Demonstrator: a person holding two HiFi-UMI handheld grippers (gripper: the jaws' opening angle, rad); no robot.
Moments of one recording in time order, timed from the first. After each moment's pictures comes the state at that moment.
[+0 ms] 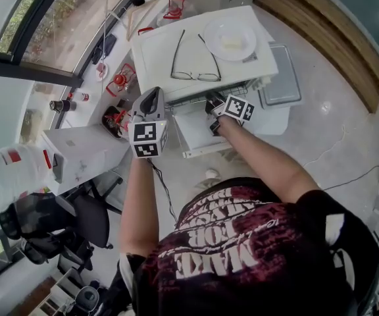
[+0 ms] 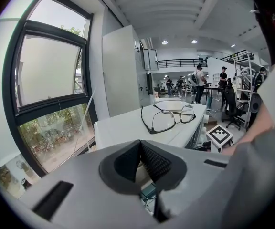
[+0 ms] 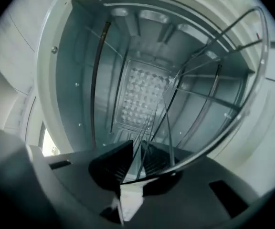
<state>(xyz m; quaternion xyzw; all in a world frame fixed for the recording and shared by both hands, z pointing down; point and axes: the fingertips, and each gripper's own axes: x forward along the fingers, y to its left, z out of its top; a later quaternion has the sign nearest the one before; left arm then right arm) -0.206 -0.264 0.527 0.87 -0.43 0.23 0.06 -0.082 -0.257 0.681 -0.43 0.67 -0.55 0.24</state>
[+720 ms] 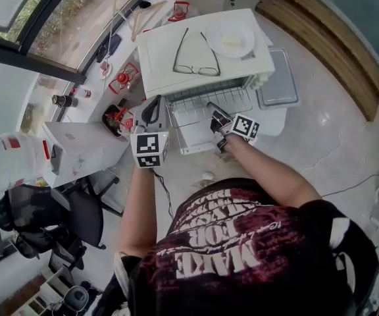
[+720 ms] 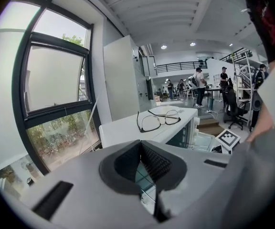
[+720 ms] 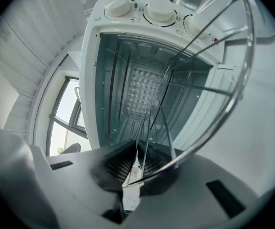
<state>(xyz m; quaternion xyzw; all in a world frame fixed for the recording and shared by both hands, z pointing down) -0.218 -0.210 0.506 0.87 -0.45 0.21 0.03 -0.084 -0.174 0.679 -0.40 0.67 -0.56 0.25</state>
